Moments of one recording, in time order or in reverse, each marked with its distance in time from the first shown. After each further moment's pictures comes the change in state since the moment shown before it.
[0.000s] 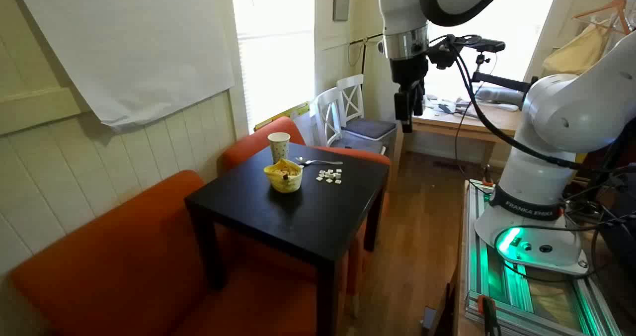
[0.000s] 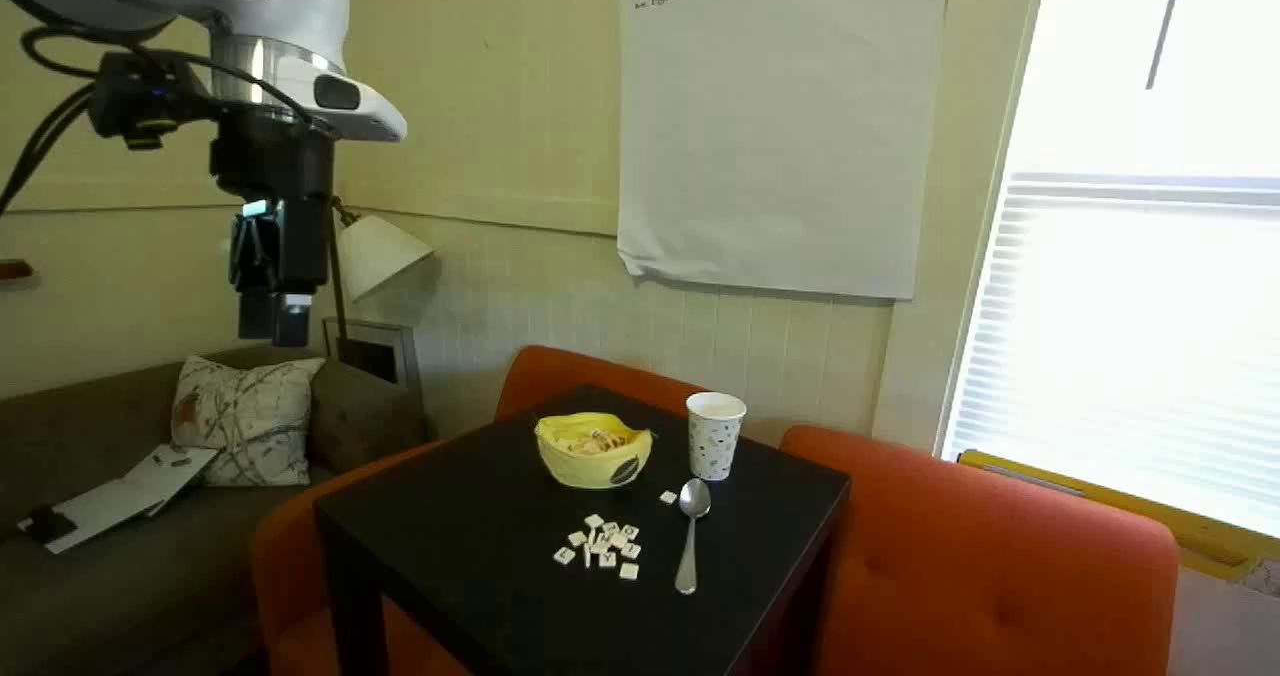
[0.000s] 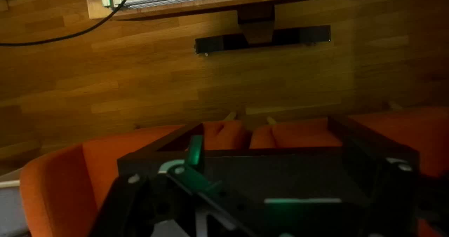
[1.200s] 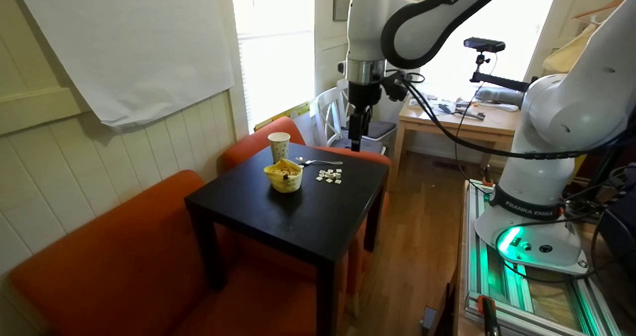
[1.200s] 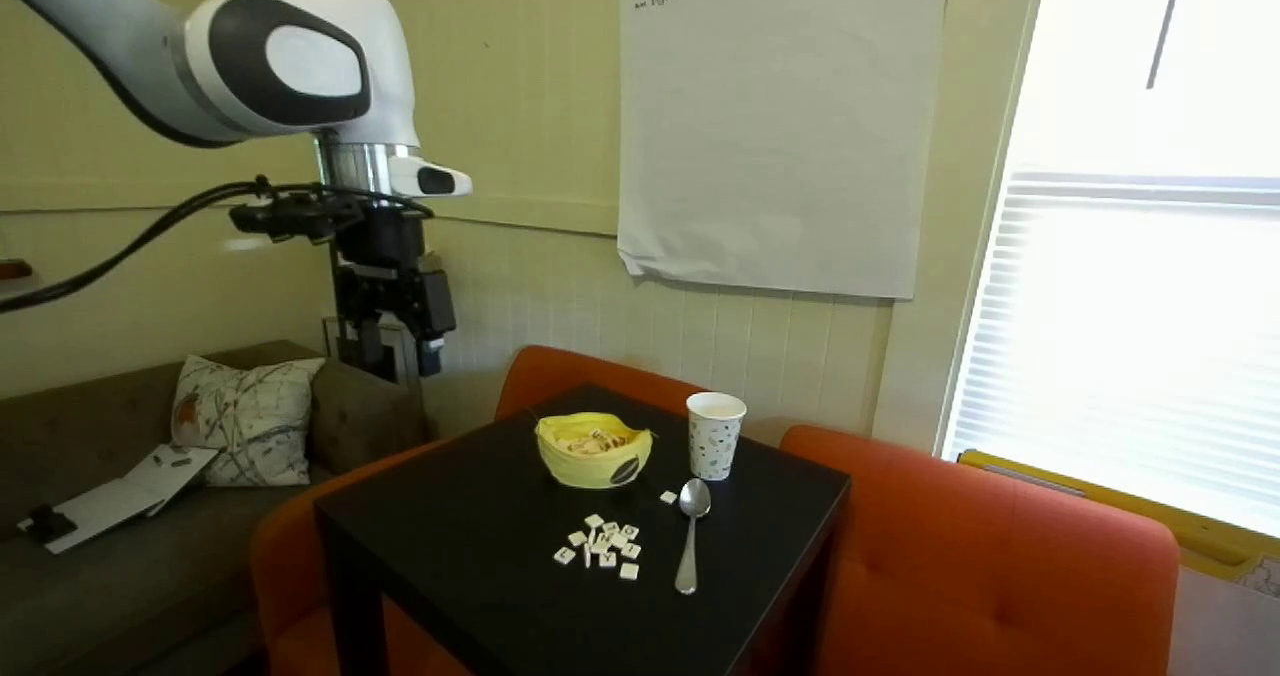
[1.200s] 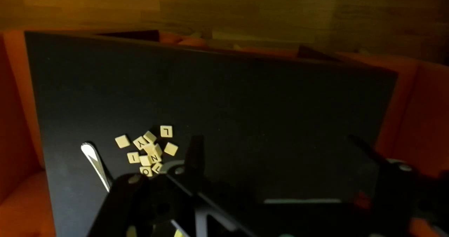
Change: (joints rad) arm 0.036 0.335 -0.016 0.039 0.003 0.528 -0.135
